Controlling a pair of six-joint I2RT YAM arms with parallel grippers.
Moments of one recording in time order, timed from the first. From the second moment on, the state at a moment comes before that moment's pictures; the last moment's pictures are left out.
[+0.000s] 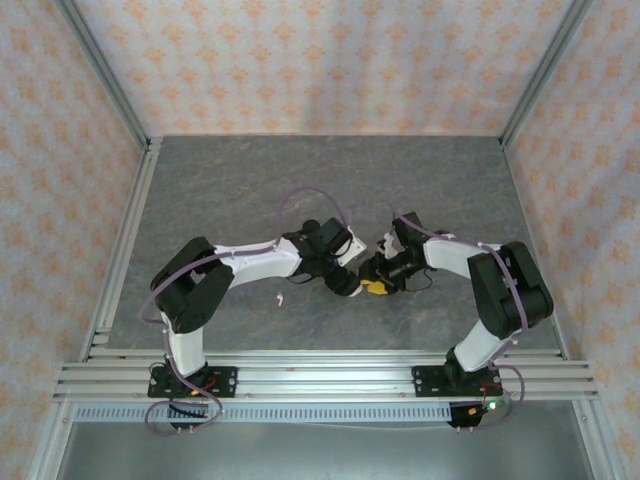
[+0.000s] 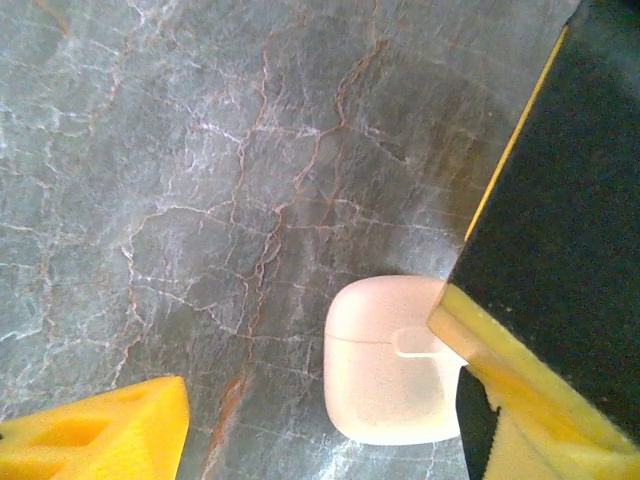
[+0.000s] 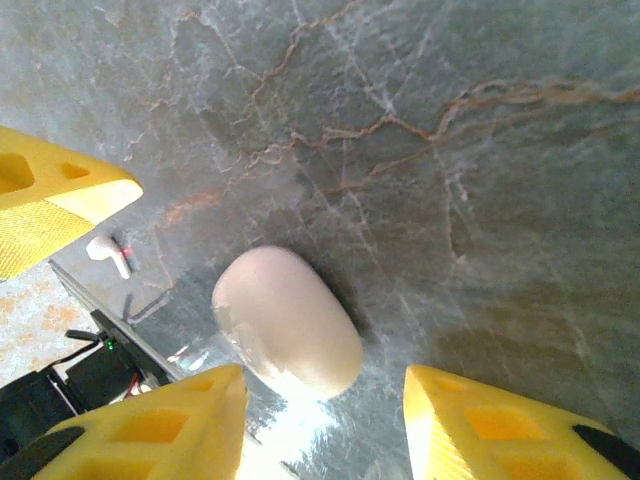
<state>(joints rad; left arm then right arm) -0.80 1.85 1.17 -0.38 0.17 -0.05 0.34 1.63 0.79 -0.49 -0.74 0.58</state>
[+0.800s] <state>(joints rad) -0.89 1.84 1.13 -0.34 0.15 -0.04 0.26 1.46 0.76 -0.61 -0.64 0.56</state>
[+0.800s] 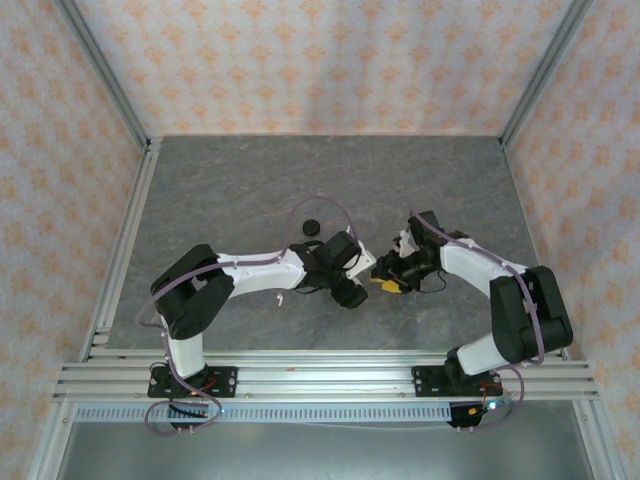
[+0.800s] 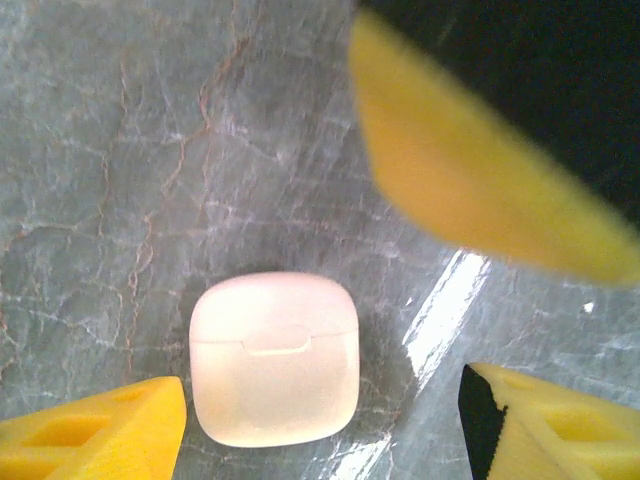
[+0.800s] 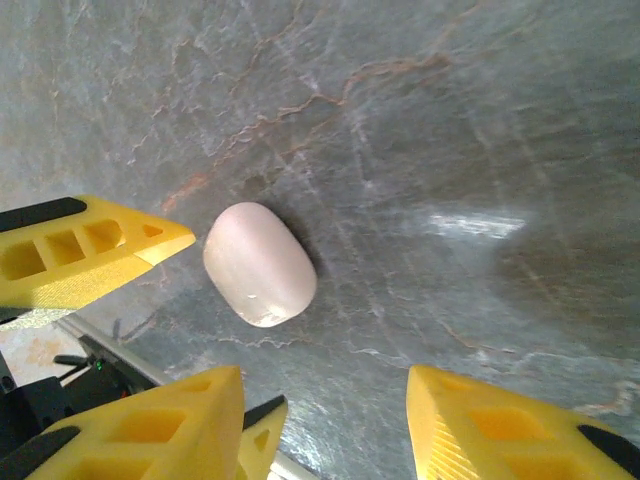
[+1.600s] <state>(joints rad) -0.87 1.90 1.15 -0.34 0.12 0.01 0.25 1.40 0.73 -0.61 -0.58 0.60</state>
